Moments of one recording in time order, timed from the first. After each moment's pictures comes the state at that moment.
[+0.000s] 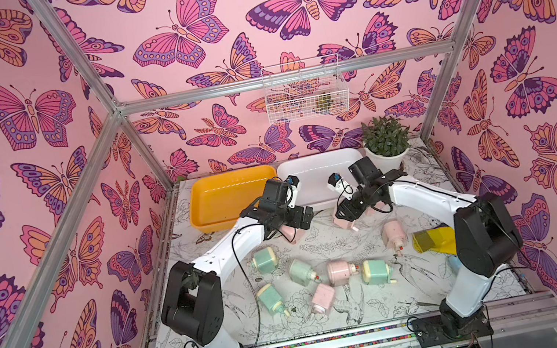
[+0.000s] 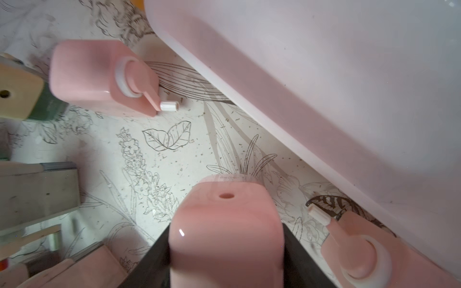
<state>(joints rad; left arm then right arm) -0.55 1.66 1.25 -0.40 0.14 -0.07 0.47 1.71 1.30 -0.62 -0.29 -0.26</state>
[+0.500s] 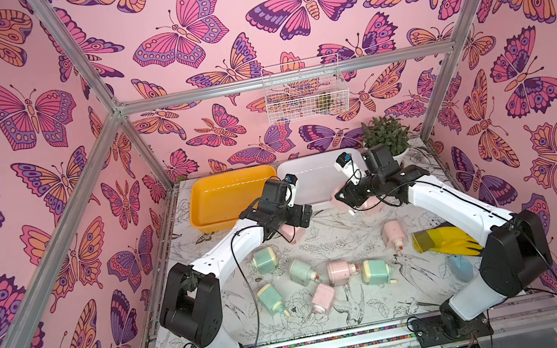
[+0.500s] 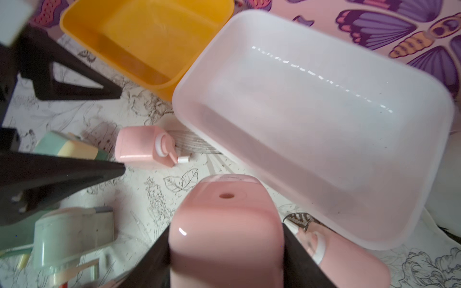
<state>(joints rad) -0.55 1.64 1.23 -0.35 0.10 -0.08 0.44 1.56 1.30 -0.50 -0.25 -0.12</state>
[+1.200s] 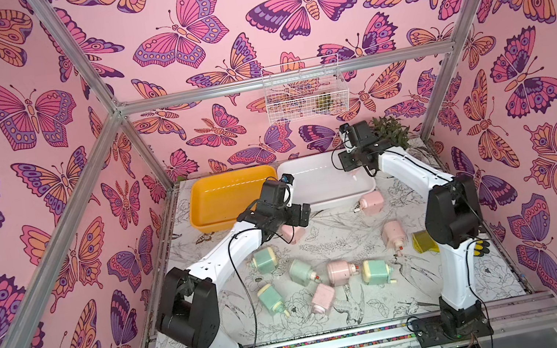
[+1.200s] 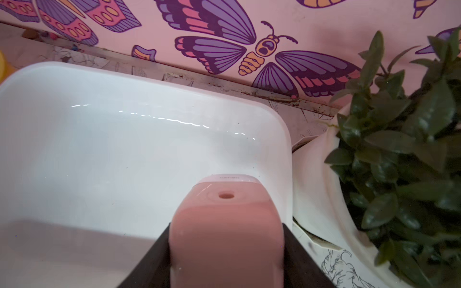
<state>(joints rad) -0.55 1.62 1.21 -0.34 0.08 -0.12 0.37 2.12 1.92 -0.61 0.18 -0.02</state>
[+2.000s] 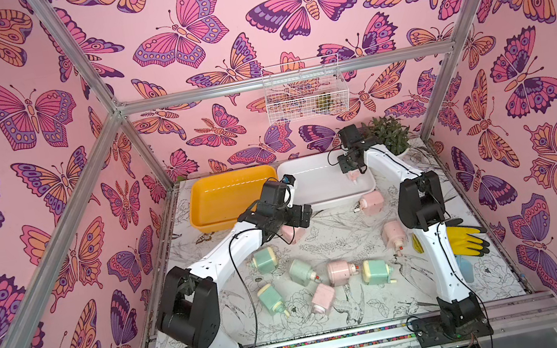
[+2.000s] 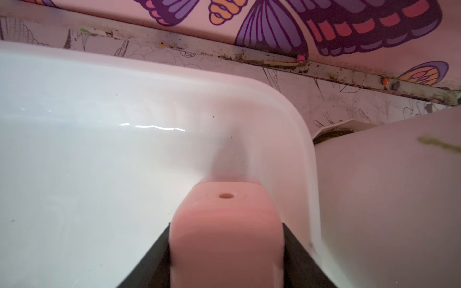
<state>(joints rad) -0.55 1.62 1.20 -0.32 0.12 -0.12 0.32 2.47 2.28 -0.77 0.21 0.03</state>
